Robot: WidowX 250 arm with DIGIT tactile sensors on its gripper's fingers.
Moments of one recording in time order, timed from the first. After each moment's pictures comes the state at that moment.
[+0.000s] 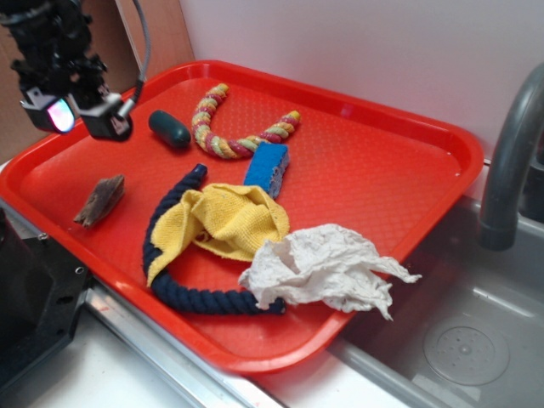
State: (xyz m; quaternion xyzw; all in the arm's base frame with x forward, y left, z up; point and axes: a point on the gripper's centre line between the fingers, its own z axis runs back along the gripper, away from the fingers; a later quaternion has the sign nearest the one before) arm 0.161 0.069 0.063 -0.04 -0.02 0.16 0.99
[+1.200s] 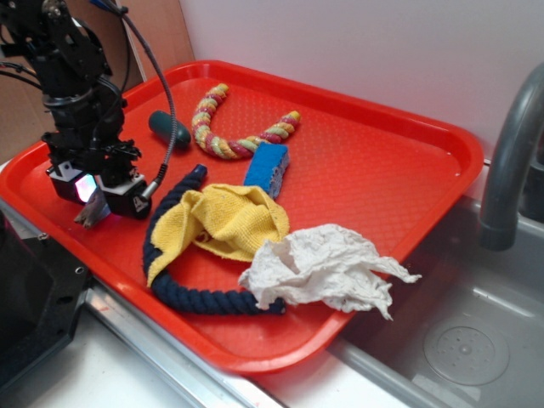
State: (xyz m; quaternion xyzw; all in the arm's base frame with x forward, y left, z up) arm 0.140 0.043 0.013 -0.03 0.03 0.17 0.98
